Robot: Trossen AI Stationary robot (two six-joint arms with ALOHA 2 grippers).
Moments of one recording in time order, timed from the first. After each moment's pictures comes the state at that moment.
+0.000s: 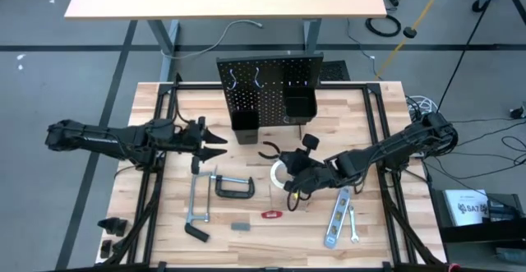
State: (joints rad) left arm -0.03 0.73 0.52 0.06 0.02 -0.20; right arm 0.36 1.56 1.15 -0.34 0.81 0.27
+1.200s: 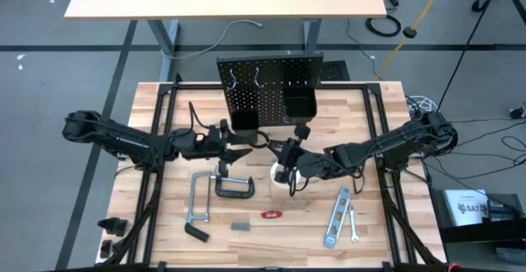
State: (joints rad) left arm -0.10 1.18 0.52 0.75 -0.13 -0.15; right arm 0.28 1.56 1.15 -0.01 0.81 -0.01
